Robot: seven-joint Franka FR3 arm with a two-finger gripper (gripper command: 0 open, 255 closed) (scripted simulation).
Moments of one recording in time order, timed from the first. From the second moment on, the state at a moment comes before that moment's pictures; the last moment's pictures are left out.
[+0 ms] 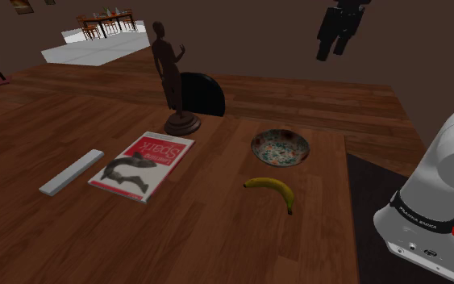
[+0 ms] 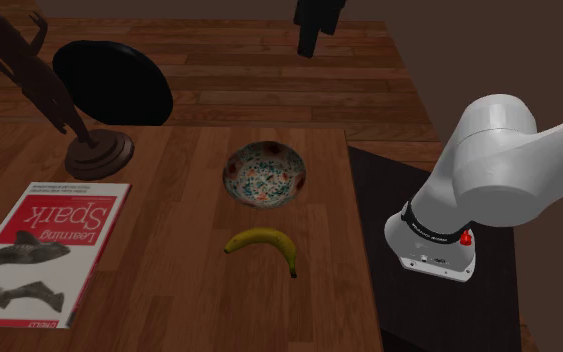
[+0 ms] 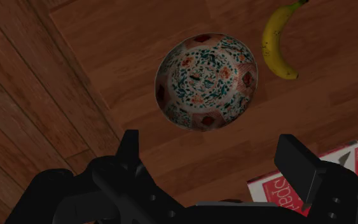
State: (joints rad) arm 0.00 -0.83 0.00 -2.34 0.08 1.62 0.03
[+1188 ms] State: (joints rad) arm 0.11 -0.70 0.29 -2.65 0.23 1.99 0.23
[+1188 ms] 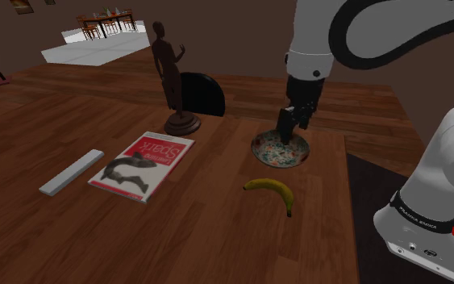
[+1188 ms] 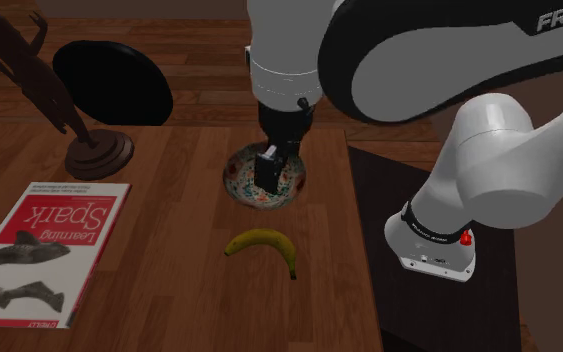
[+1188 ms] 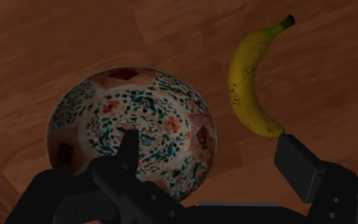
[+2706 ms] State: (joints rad) arm 0.15 -0.37 0.49 -2.75 0.29 2.38 0.37
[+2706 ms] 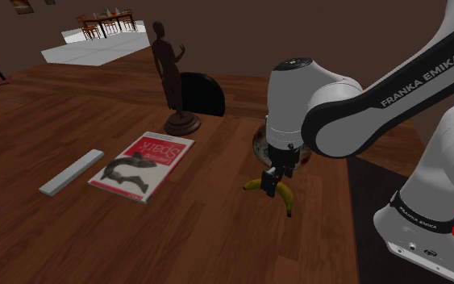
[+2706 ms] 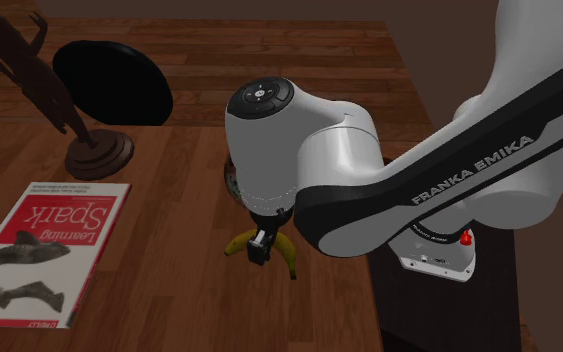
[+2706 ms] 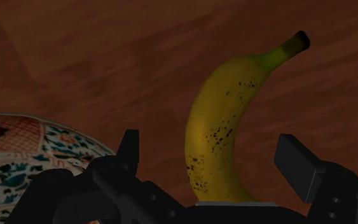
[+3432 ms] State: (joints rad) arm 0.15 -0.37 0.49 -2.75 0.29 2.38 0.37
